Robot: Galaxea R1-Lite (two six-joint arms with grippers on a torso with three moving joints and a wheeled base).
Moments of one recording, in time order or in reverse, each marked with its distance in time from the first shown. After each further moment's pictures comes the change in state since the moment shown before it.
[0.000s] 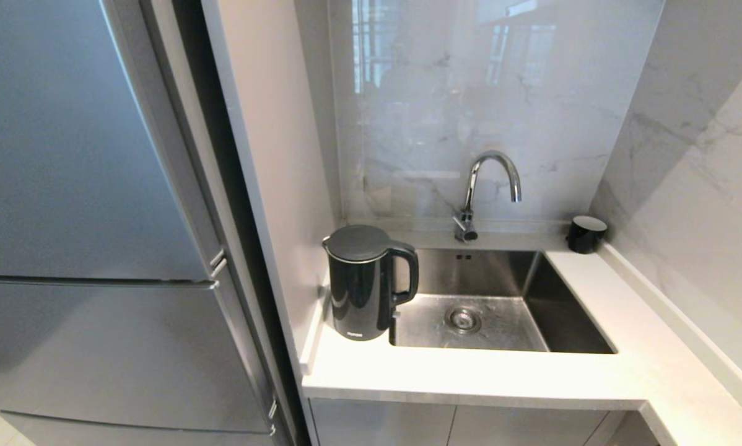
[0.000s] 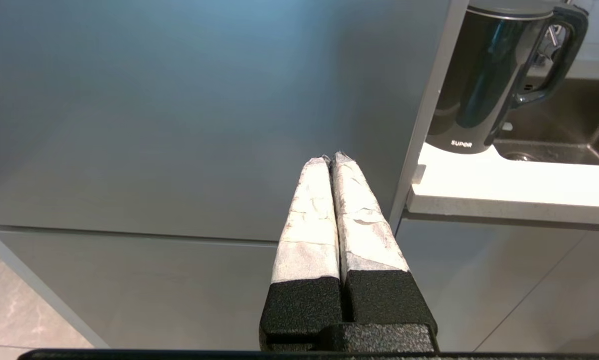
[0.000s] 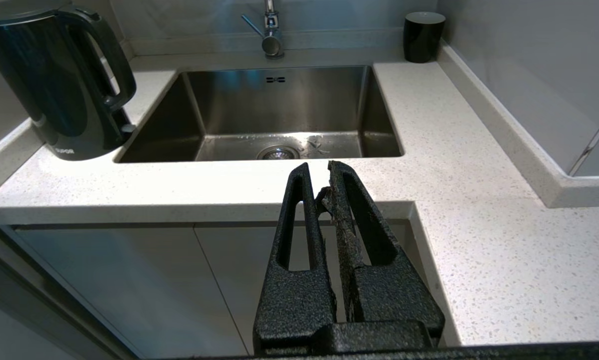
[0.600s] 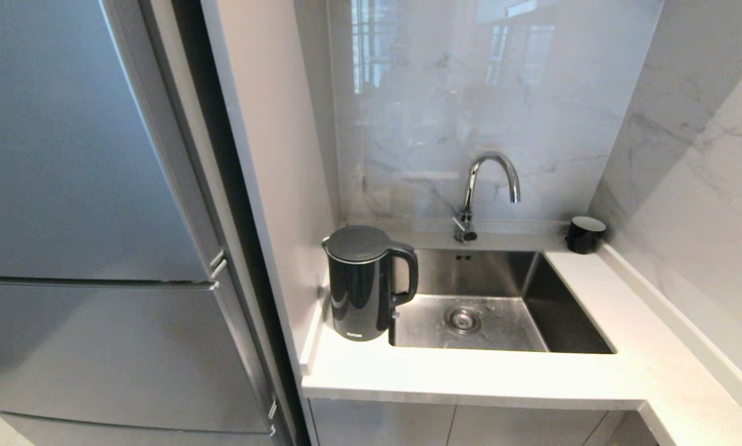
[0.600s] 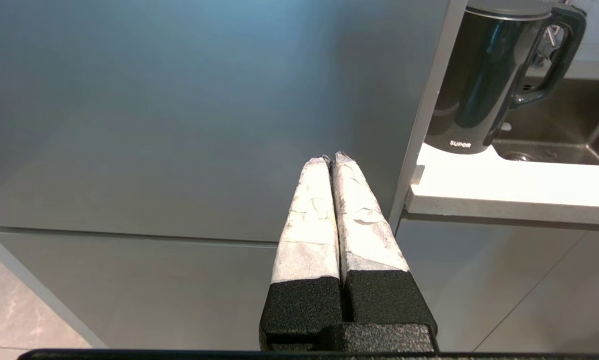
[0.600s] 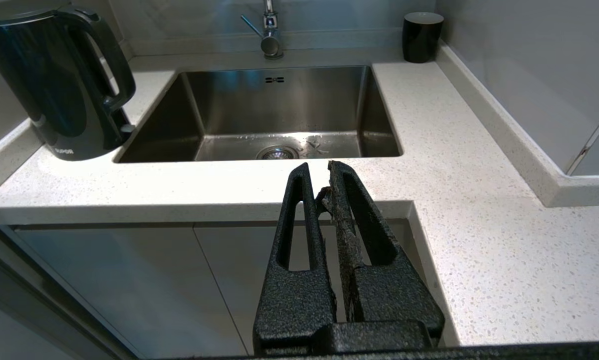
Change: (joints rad) left arm 0.000 0.000 0.000 0.000 0.000 0.000; right arm 0.000 0.000 0.000 0.000 0.000 0.000
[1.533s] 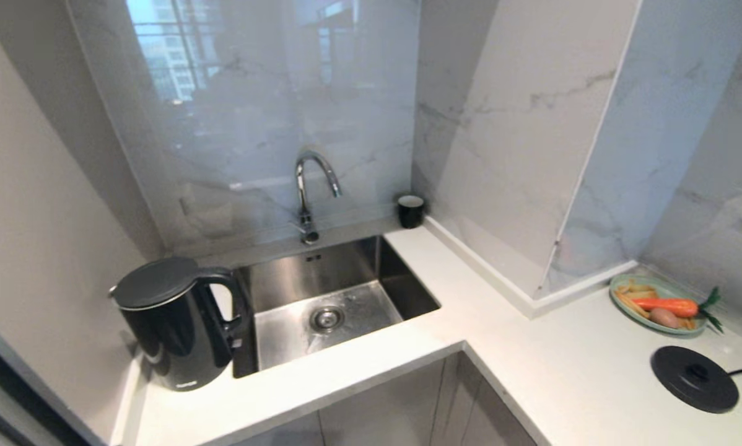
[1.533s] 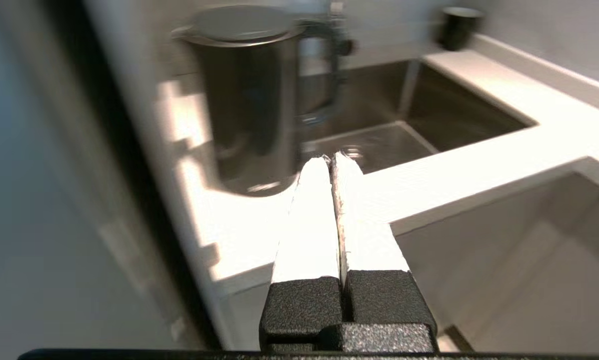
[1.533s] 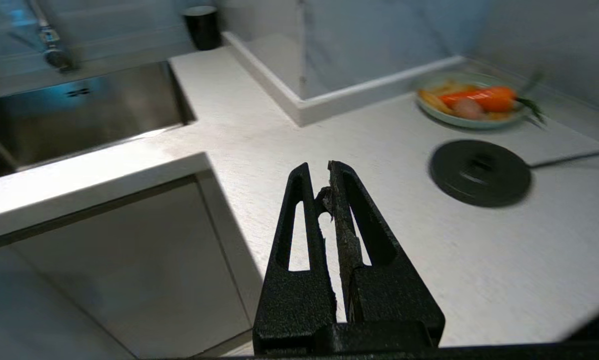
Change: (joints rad) left arm 0.000 0.000 0.000 -0.001 0.000 0.000; right arm 0.000 0.000 0.000 0.000 0.000 0.000
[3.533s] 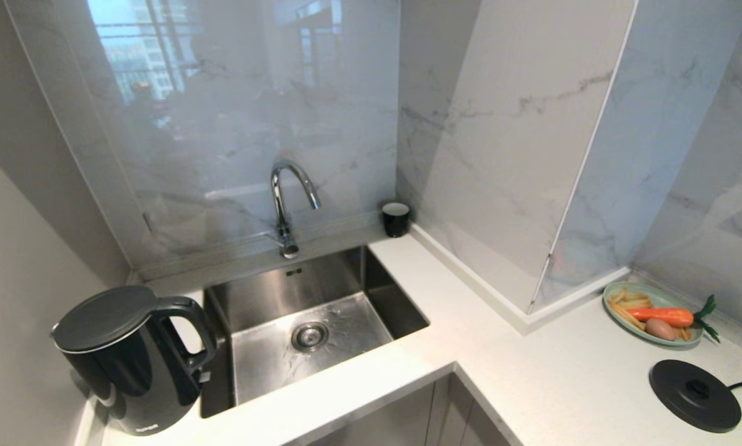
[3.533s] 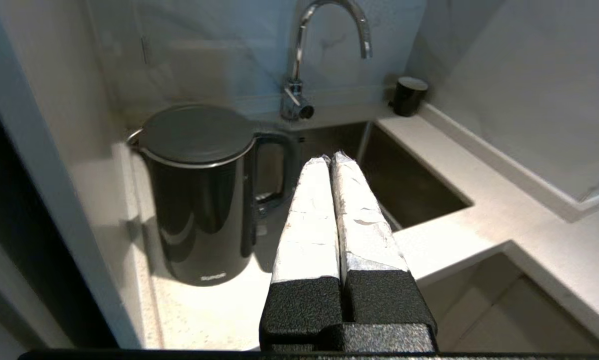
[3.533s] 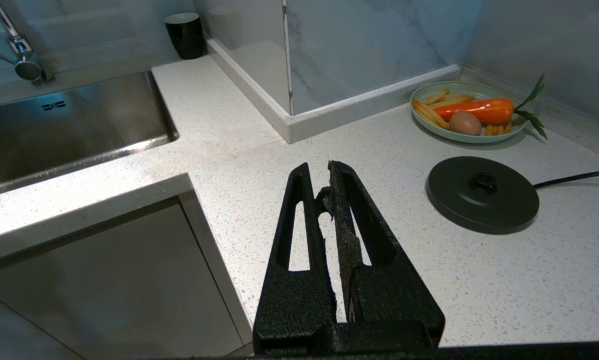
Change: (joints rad) left arm 0.013 0.222 -0.380 0.109 -0.042 -0.116; right arm 0.000 0.000 0.000 0.000 0.000 0.000
